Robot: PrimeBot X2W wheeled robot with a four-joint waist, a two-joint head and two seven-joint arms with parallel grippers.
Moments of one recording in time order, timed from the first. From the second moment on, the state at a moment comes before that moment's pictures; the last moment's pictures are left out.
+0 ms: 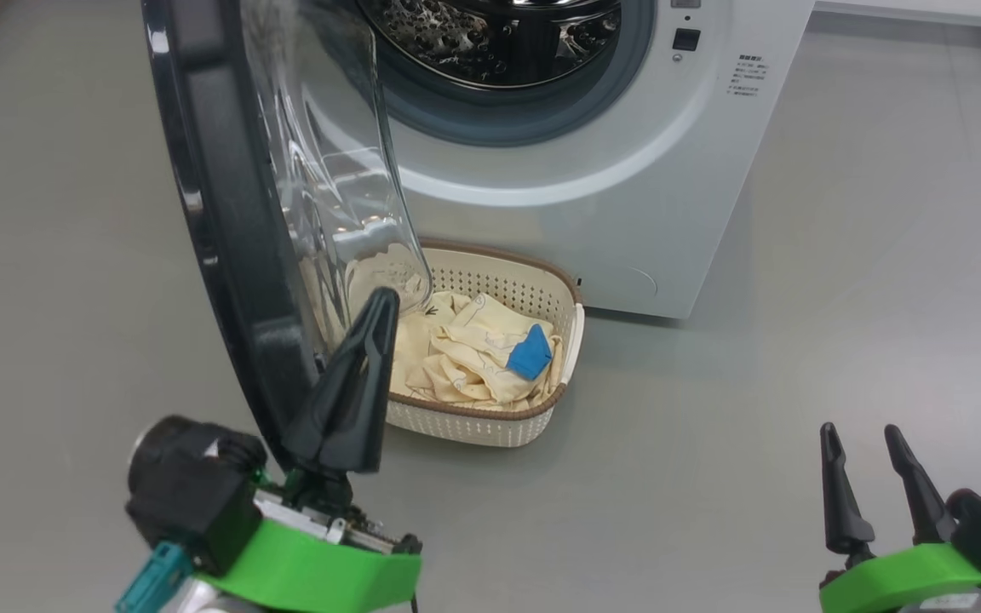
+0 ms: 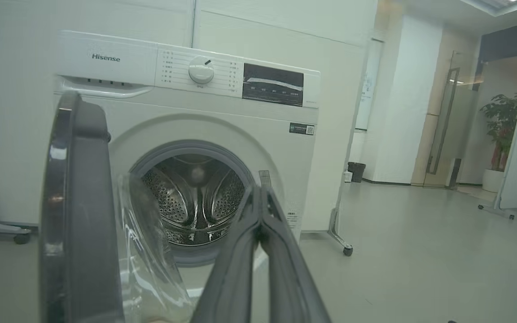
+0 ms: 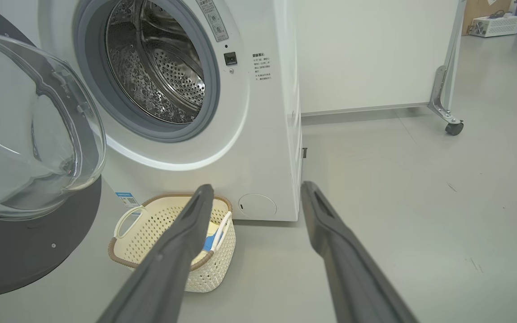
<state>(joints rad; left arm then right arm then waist) -0.13 0.07 -0.32 -0.45 -0.20 -0.11 0.04 0.13 -0.05 -0.04 0.12 0.24 0.13 -0.25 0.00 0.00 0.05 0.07</state>
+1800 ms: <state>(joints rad) -0.13 0.07 -0.35 0.04 -0.28 0.05 -0.07 0.10 -0.04 -0.04 0.13 0.24 0.13 -0.25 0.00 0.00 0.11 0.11</state>
